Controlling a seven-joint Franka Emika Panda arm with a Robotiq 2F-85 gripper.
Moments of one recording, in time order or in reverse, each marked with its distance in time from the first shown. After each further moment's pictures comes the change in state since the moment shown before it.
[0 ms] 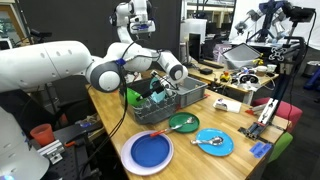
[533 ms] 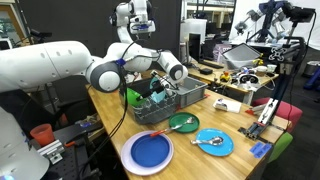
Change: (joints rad) arm 0.000 0.001 0.001 0.003 0.000 -0.002 0.000
